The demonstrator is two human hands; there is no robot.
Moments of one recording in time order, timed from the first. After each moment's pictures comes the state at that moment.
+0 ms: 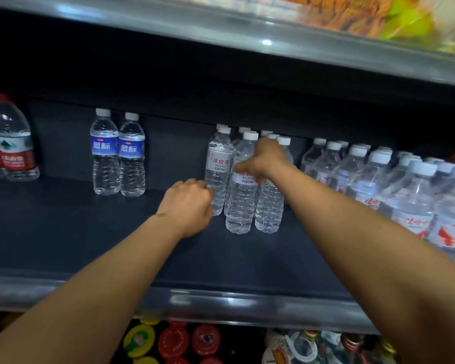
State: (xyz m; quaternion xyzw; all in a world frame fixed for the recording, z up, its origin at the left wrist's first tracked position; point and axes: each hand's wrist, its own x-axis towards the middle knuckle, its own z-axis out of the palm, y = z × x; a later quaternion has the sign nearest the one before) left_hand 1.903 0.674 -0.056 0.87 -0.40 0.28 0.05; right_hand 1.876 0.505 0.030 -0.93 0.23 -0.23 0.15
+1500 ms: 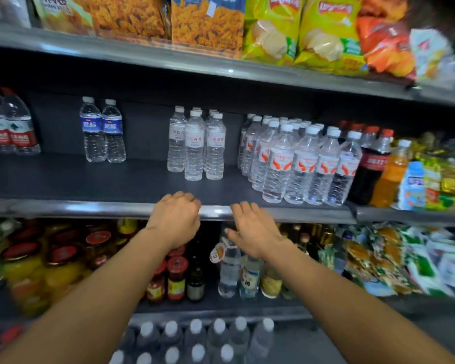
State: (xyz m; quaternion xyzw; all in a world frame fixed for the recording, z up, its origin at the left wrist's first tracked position) left_hand 1.660 0.719 -0.088 0.87 -0.43 0.24 0.03; right_hand 1.558 0.564 -0.100 -0.98 0.11 -0.14 -0.10
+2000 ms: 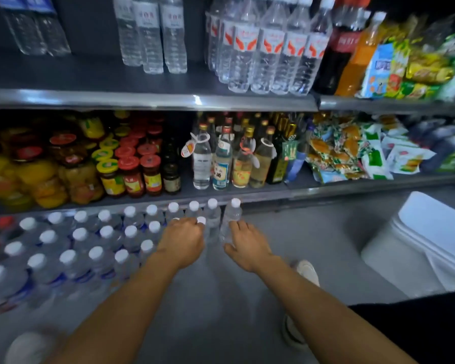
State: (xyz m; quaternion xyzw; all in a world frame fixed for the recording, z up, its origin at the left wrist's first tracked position) left_hand 1.481 0.740 -0.293 0.87 -0.50 0.00 -0.01; right_hand 1.370 0.604 -0.321 -0.97 0.22 0.03 0.06
